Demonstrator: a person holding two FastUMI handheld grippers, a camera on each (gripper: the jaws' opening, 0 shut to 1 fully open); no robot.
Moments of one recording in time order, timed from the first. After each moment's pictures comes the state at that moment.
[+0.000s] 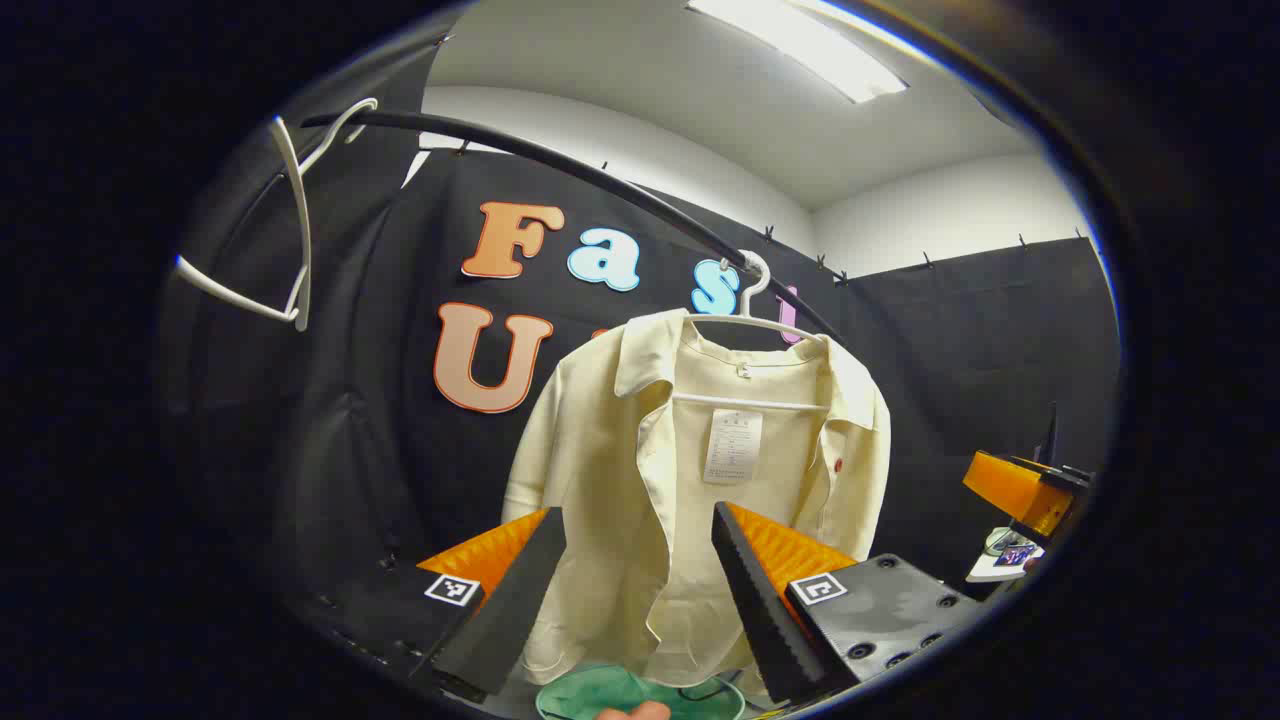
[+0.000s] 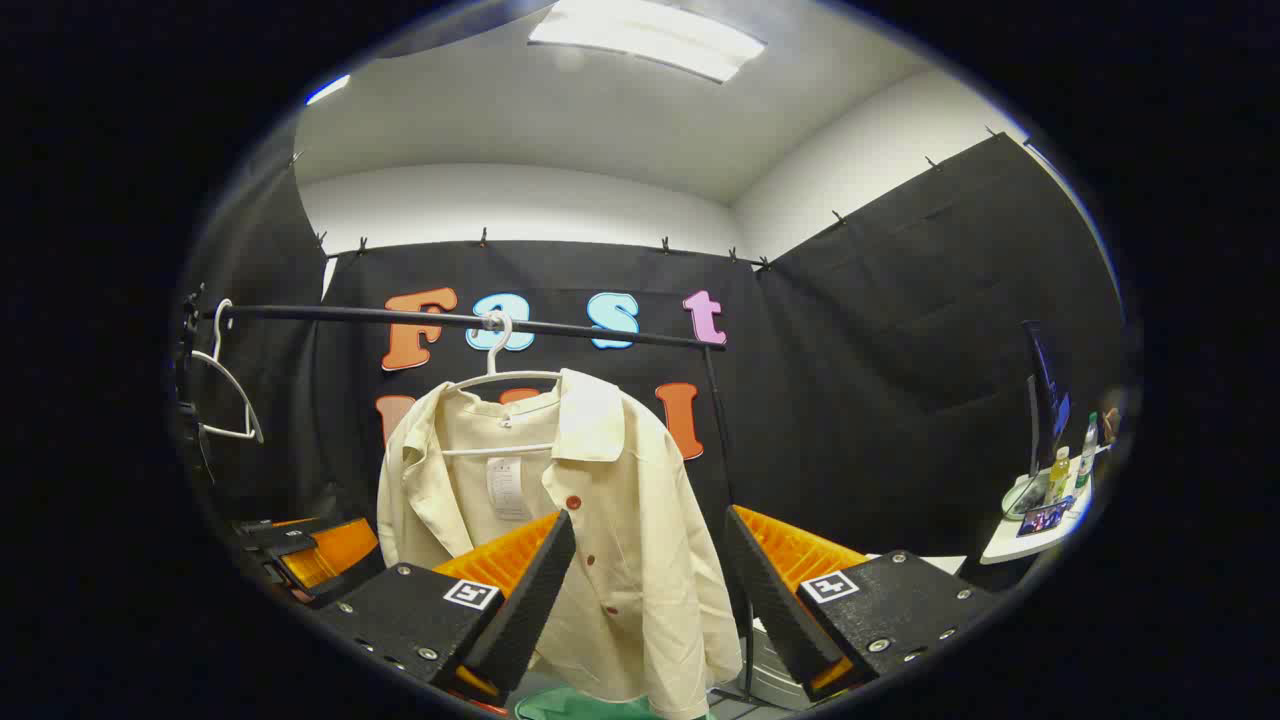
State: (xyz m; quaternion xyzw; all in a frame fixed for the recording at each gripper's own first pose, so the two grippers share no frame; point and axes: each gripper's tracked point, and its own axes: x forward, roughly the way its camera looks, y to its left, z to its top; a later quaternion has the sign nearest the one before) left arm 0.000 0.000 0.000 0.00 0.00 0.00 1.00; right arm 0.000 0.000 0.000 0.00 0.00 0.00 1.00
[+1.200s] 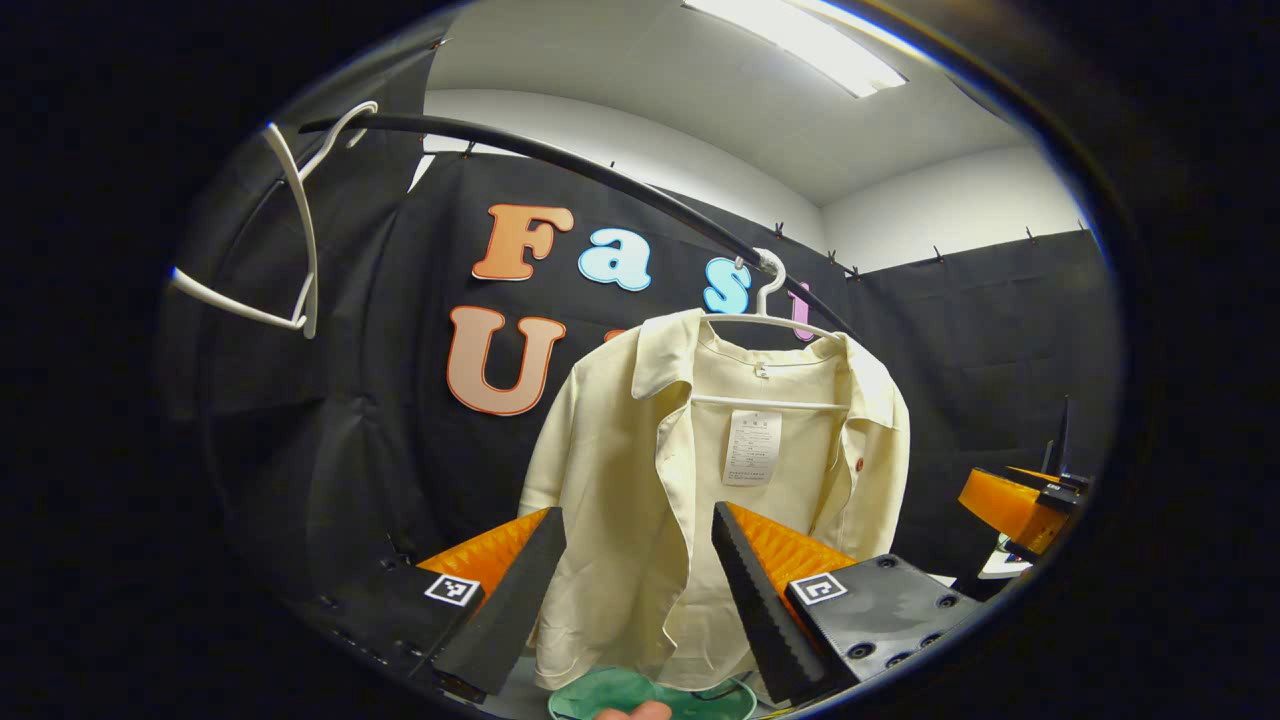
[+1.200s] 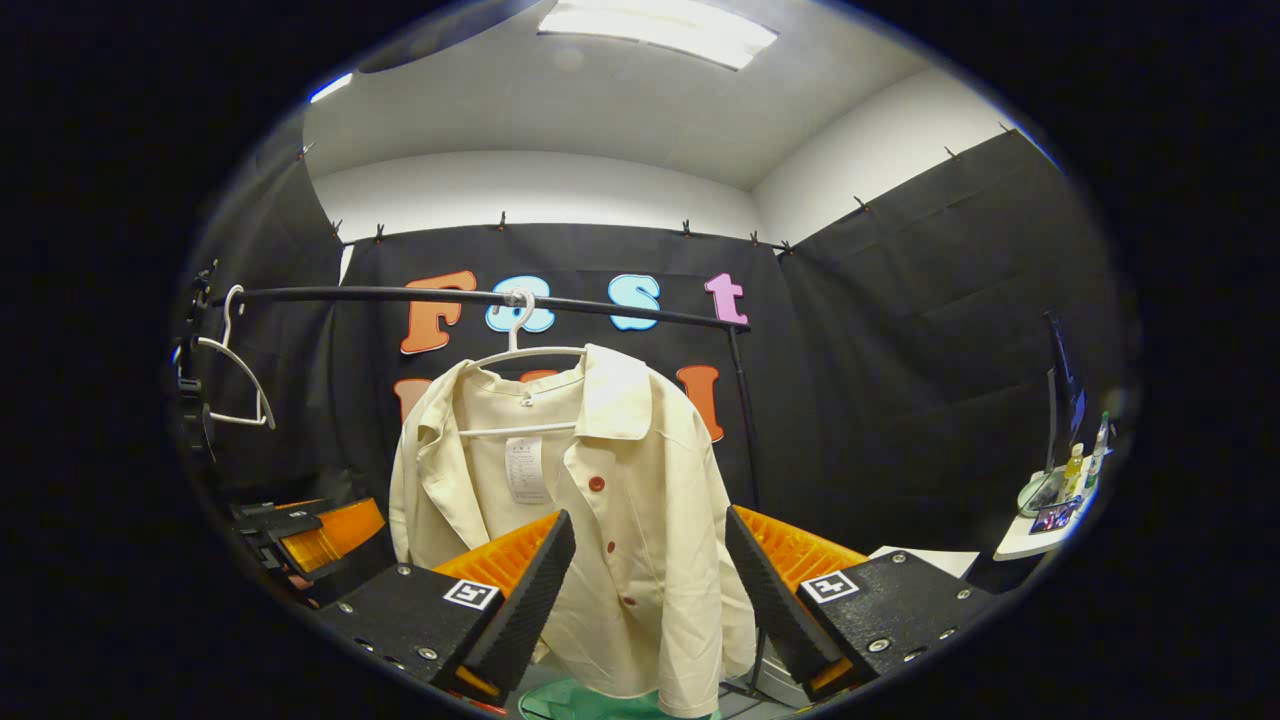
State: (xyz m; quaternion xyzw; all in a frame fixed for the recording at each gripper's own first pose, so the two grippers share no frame) left arm 0.005 0.003 0.006 0.01 0.00 0.01 1.00; right arm 0.008 0.017 -0.016 0.00 0.02 0.03 1.00
